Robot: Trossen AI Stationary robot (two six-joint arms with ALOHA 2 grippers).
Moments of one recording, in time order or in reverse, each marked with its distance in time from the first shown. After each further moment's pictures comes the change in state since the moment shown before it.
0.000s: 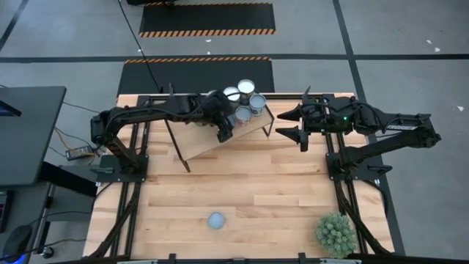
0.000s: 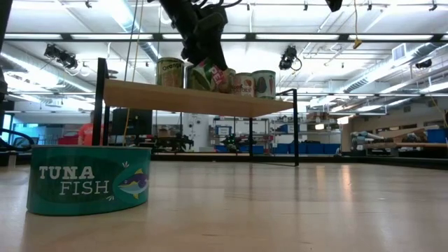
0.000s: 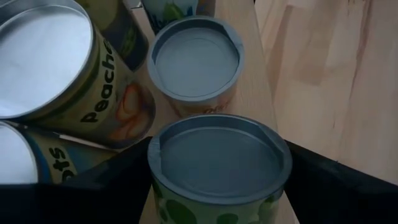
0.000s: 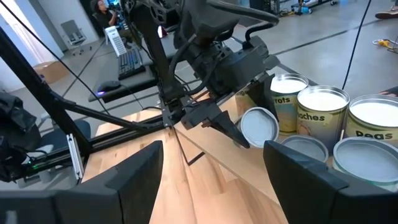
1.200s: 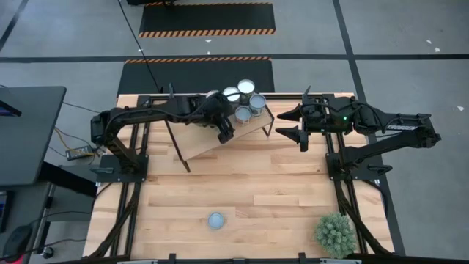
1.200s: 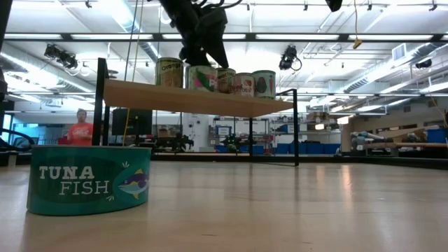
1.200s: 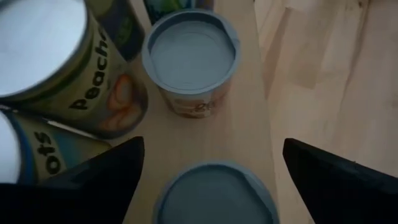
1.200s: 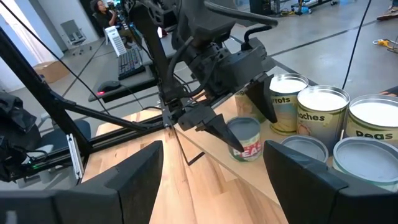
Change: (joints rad) left arm -0.012 0.000 0.000 -0.012 0.004 -0.076; right arm 0.000 0.000 0.000 0.000 0.000 0.000
